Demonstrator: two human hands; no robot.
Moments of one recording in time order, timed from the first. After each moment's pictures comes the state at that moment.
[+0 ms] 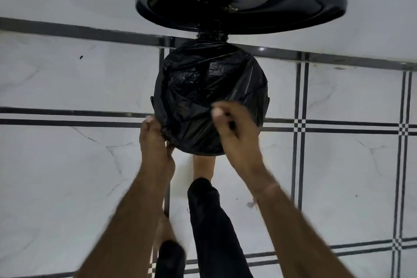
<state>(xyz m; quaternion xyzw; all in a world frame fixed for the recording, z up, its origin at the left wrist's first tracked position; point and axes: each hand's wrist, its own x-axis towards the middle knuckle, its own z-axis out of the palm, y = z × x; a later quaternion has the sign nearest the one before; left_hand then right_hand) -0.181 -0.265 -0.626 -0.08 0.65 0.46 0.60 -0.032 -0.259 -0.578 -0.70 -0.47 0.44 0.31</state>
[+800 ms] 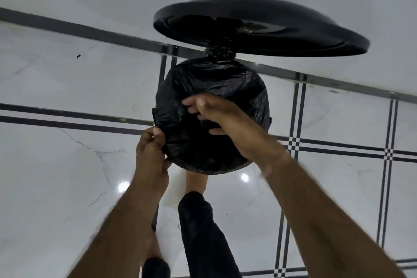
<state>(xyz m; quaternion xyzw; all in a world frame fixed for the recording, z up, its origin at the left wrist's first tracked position) -0.195 -0.260 -0.640 -0.03 0.67 0.42 0.62 -0.033 -0.173 -0.584 -0.54 -0.48 0.68 0.07</state>
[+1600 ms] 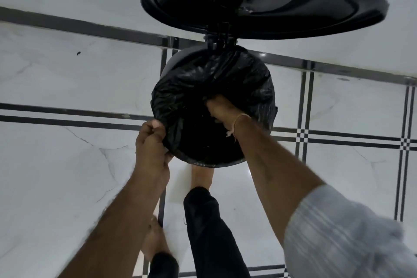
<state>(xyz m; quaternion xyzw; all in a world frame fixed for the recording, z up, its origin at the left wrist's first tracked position) -0.193 -0.260 -0.647 -0.03 0.68 0.43 0.60 -0.042 -0.146 -0.691 -0.69 -0.44 0.56 -0.12</state>
